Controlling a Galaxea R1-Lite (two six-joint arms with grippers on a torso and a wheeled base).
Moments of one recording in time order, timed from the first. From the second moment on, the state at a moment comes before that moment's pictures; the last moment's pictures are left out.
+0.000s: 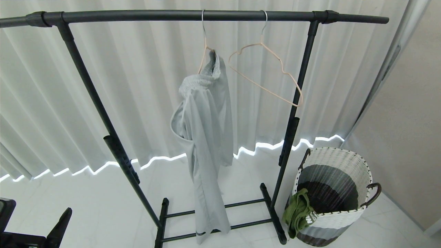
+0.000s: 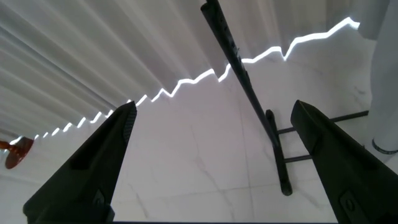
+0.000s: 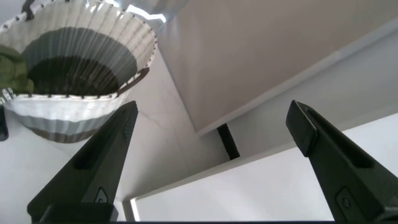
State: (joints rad) left arm 0.02 0.89 0.00 -0.70 0.23 0.46; right arm 0.39 0.59 -0.35 -0.04 -0.76 -0.42
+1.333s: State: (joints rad) left arm -0.01 0.86 0.00 -0.69 0.10 0.47; right arm 0.38 0.52 -0.25 -0.04 -0.76 -0.41
